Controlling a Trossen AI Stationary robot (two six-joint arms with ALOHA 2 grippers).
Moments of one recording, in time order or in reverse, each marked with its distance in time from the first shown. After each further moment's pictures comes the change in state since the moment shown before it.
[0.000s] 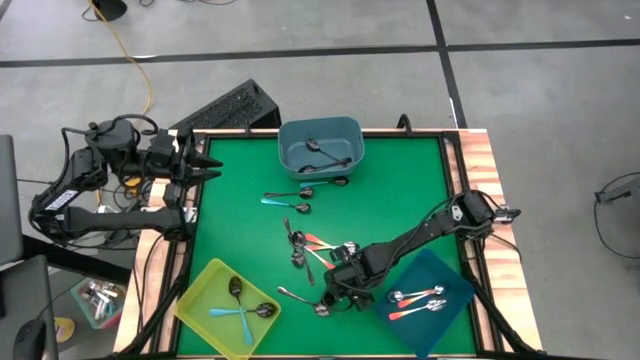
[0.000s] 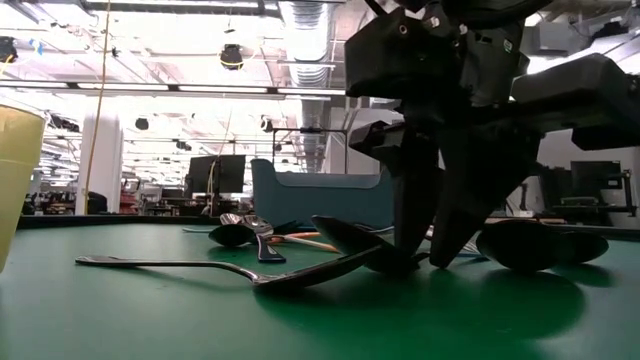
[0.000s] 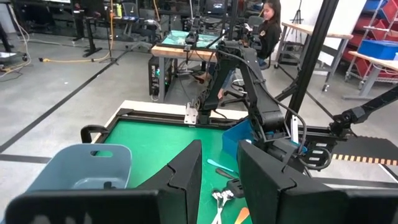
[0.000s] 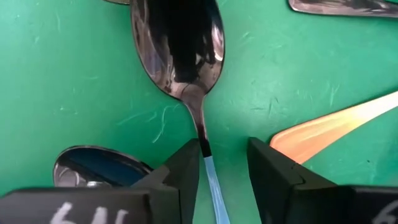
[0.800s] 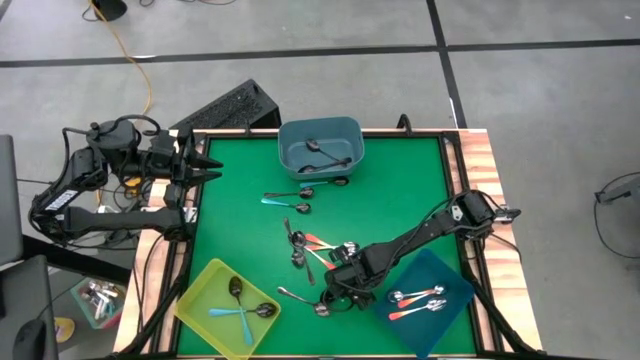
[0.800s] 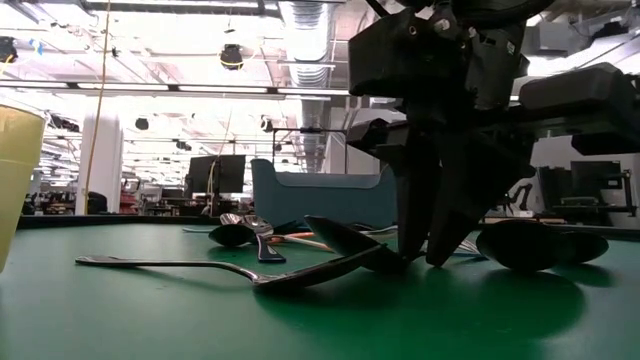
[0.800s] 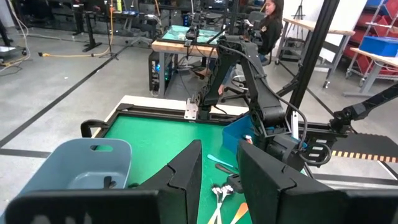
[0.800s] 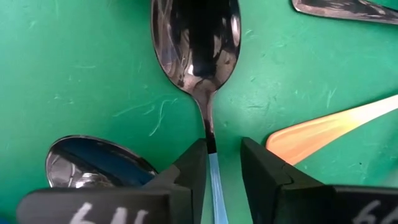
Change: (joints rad) left arm 0.000 0.000 0.000 -0.017 -0.001 -0.001; right arm 0.000 0.000 0.000 -0.011 0.022 -0.053
